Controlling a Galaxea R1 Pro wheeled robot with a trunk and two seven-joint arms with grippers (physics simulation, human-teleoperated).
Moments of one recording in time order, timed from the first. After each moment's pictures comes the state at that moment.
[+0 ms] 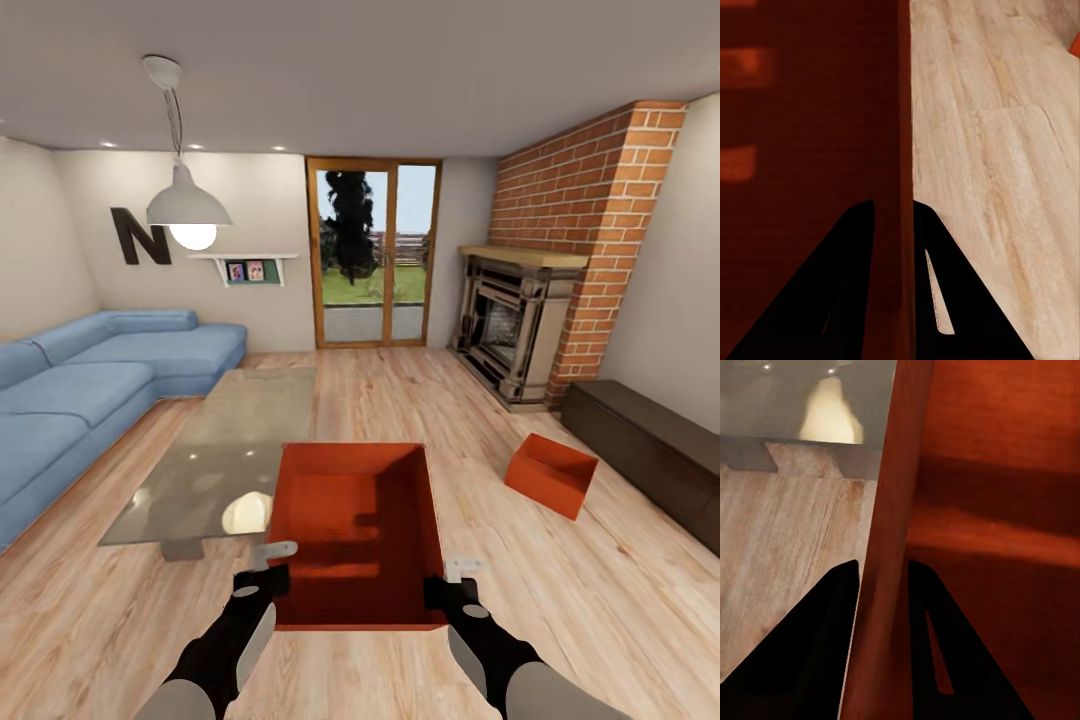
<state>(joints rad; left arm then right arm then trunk) -0.52 -0.14 -0.02 -0.60 0.08 0.19 0.28 -0.63 0.10 0.12 -0.26 -0.08 -0.09 -0.14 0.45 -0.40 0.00</state>
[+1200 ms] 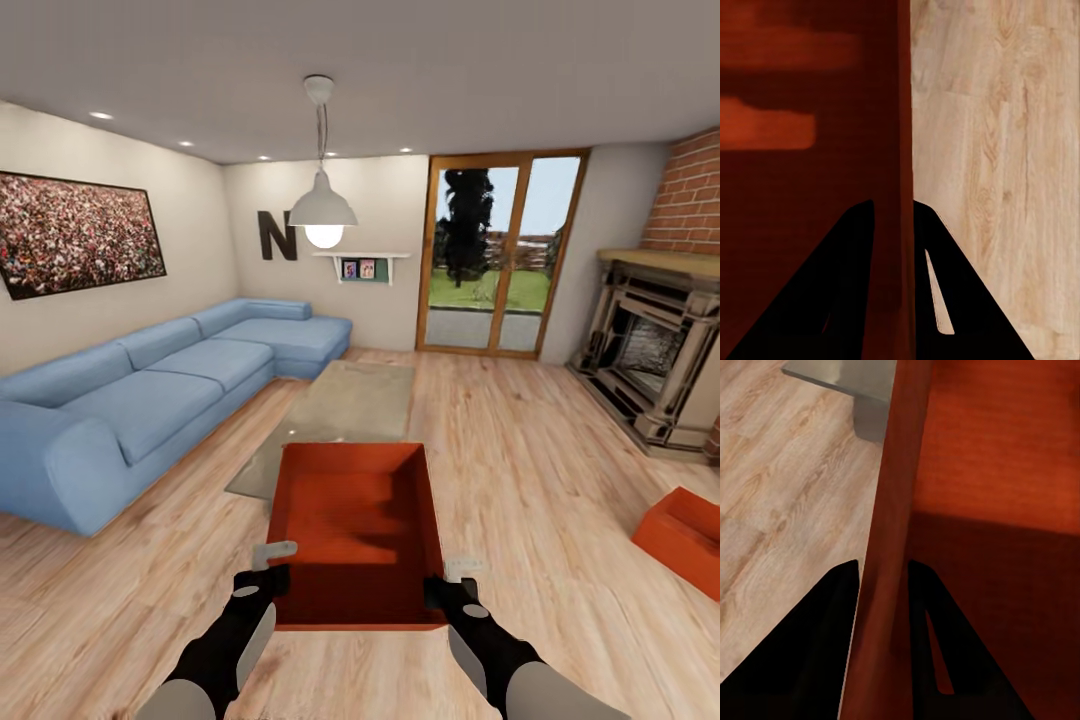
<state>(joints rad) -0.52 -0.14 -0.02 -0.60 0.08 0.19 0.28 -0.63 0.10 0.12 -0.26 -0.08 -0.09 -0.13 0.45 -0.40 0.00</state>
